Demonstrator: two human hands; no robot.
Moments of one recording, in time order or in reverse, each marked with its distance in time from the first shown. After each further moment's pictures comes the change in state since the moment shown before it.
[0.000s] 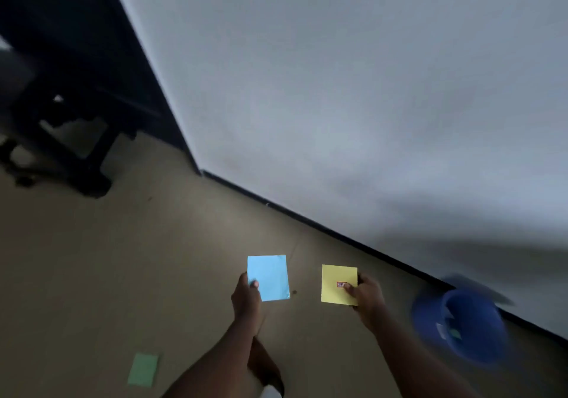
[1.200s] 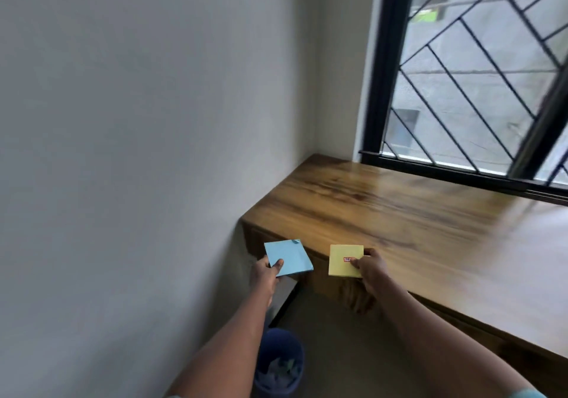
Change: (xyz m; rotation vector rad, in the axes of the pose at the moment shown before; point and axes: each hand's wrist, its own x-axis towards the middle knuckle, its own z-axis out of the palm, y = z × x) left_hand -0.481 0.265 0.390 0.380 -1.200 0.778; right_hand -0.250 0.093 -0.539 1.051 1.113 -0.107
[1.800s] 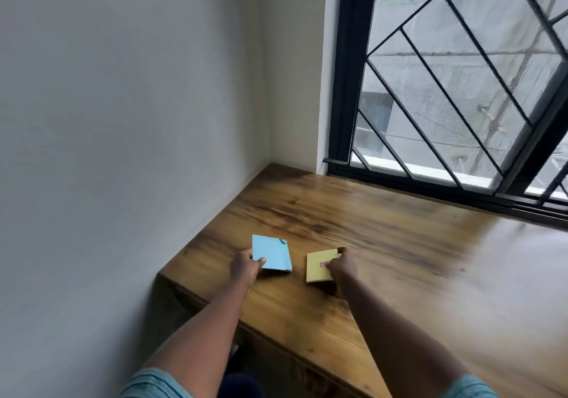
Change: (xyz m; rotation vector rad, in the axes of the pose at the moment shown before) left_hand 0.185 0.068 0.158 0.534 0.019 0.058; right_hand 0.189 -0.078 -0.020 -0.288 0.073 0.019
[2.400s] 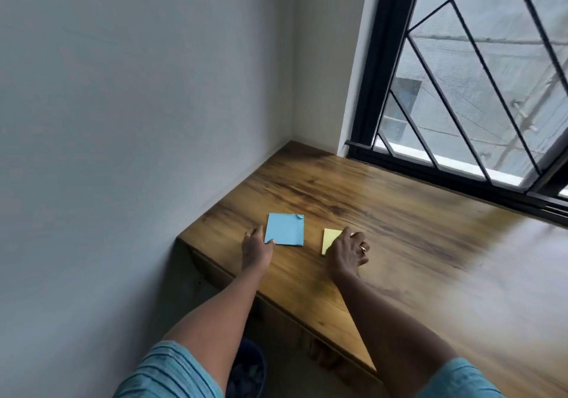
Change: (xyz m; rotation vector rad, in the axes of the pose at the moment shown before) left_hand -0.024 -0.015 -0.004 0.233 0.141 0.102; right_hand -0.032 -0.002 0.034 -0.587 0.179 -0.215
